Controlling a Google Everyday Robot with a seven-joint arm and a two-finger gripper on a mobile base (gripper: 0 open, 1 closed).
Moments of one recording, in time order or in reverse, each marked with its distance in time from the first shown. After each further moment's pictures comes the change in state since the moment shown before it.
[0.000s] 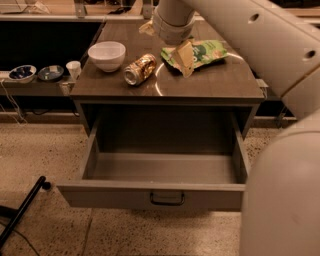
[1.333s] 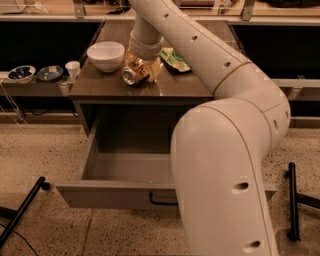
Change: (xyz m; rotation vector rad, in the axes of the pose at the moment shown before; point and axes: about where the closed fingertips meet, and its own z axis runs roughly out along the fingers) arm -0.041 -0.054 0.115 -0.043 -0.178 -0.206
